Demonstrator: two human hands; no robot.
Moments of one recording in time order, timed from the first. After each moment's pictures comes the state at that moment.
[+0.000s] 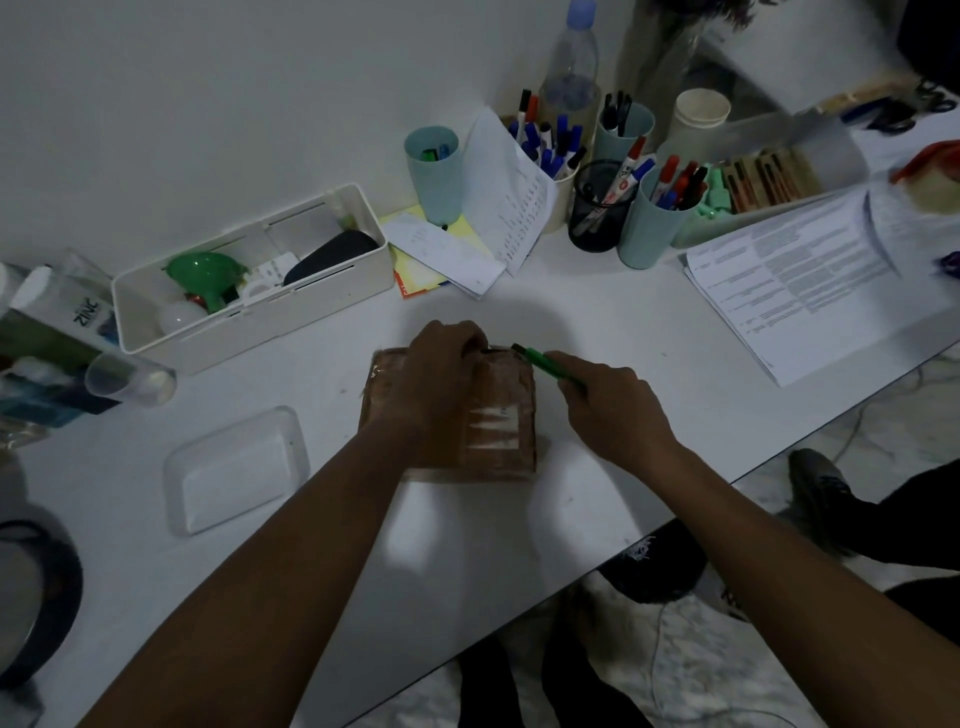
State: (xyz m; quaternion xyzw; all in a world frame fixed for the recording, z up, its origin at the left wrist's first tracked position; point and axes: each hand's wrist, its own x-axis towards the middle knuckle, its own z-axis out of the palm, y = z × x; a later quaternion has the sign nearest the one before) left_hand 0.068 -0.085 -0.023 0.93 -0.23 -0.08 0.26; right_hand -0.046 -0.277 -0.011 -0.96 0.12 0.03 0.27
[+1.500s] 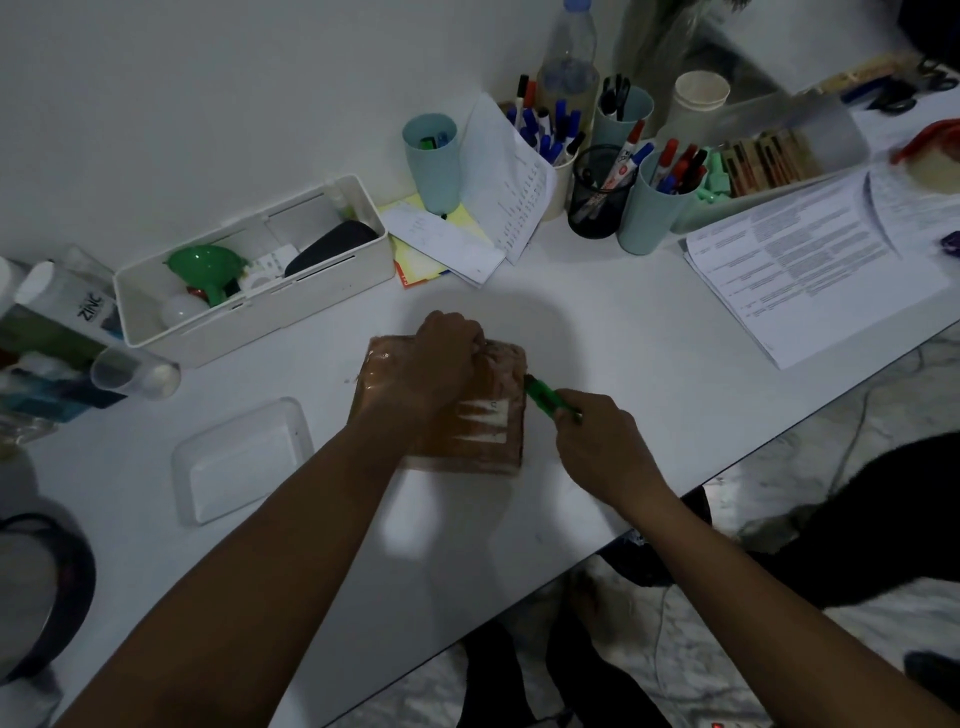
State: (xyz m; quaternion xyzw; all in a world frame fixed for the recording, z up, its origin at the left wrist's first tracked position) left_hand 0.073 -0.085 -0.019 0.94 -0.27 -0.11 0.17; right_hand -0.087 -0.234 0.017 -0.87 0.23 0.11 0.43
